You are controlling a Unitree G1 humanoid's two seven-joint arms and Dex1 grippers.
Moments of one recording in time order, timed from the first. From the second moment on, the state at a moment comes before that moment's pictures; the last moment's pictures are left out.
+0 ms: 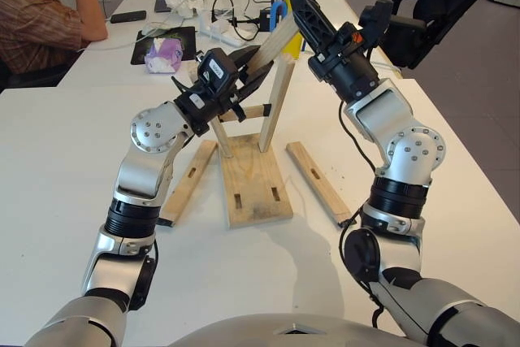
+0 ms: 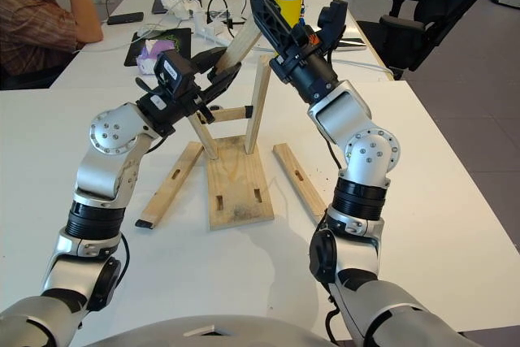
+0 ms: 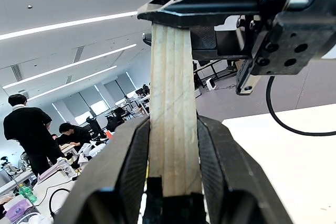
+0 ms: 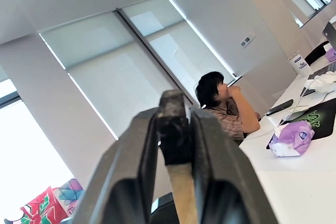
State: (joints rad) left arm -0.57 0.34 -0.12 -0.13 -0.17 0.10 -0.59; right arm -0.74 -0.04 -0.34 -0.09 1.15 0.81 0.17
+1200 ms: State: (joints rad) left arm -0.38 0.32 0.05 -0.26 -0.35 0.19 -0.51; right arm -0.17 -0.31 -0.23 -0.22 0.70 0.67 0.27
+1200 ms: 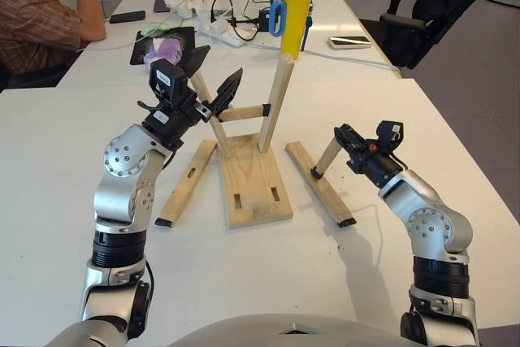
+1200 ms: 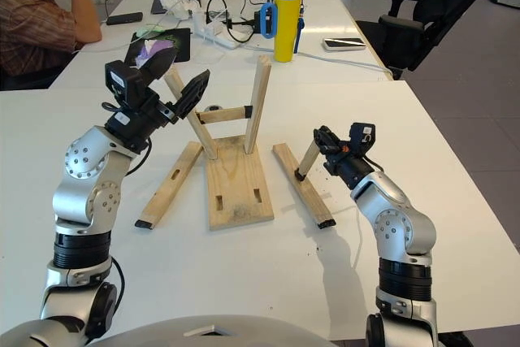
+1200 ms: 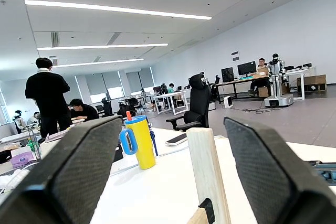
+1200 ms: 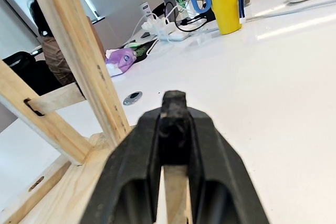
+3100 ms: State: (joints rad) left arm -0.34 0.32 0.00 -0.23 -0.29 0.17 -0.50; right arm -0.41 -0.26 -0.03 -0.36 0.32 0.41 0.27
